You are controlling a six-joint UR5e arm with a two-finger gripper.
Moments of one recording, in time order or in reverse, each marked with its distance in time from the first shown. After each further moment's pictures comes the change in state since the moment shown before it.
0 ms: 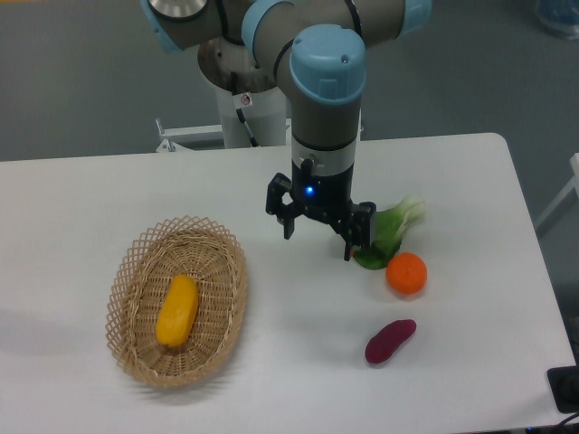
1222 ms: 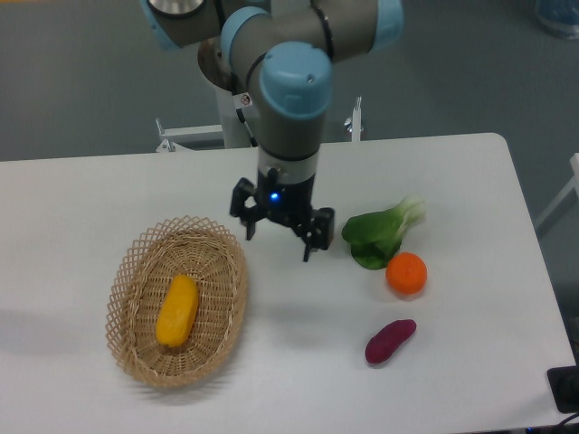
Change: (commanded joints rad) arm -0.147 -0.031 -0.153 0.116 -0.060 -0.283
